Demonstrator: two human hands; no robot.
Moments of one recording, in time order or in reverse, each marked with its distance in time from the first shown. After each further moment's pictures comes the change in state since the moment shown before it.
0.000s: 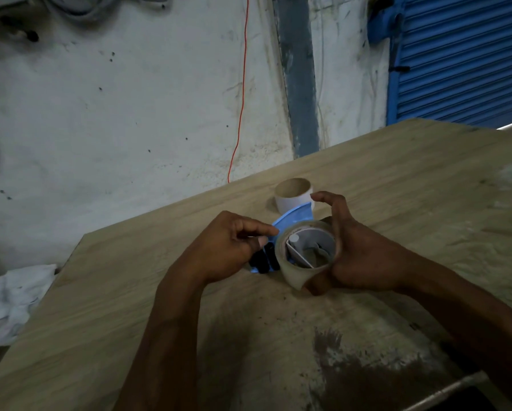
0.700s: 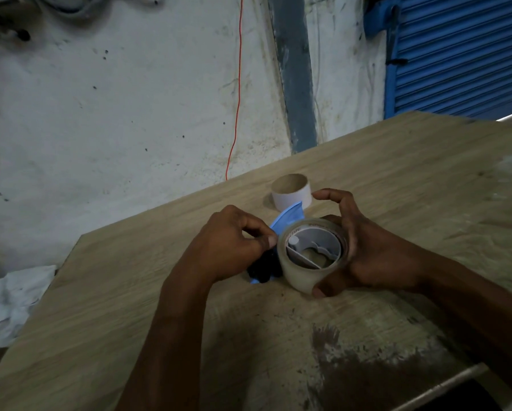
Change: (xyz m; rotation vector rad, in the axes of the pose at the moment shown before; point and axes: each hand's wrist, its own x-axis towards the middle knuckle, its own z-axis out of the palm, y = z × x) left_hand -0.003 0.019 0.006 0.140 0.014 -0.033; right_hand -0.007 0.023 -0.008 0.134 -0.046 -0.117
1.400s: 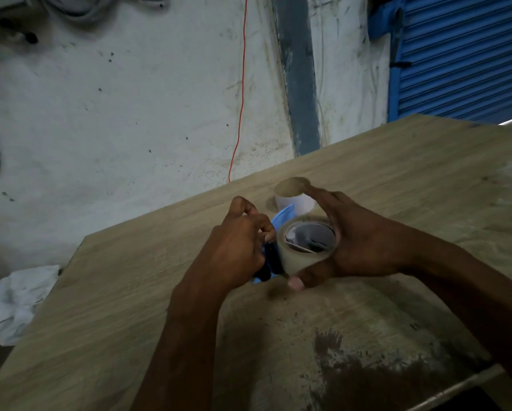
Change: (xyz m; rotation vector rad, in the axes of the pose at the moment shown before) left_hand 0.000 0.004 0.010 0.277 0.099 0.029; right_hand 0.016 -0.043 -0.004 -0.422 -0.028 0.132
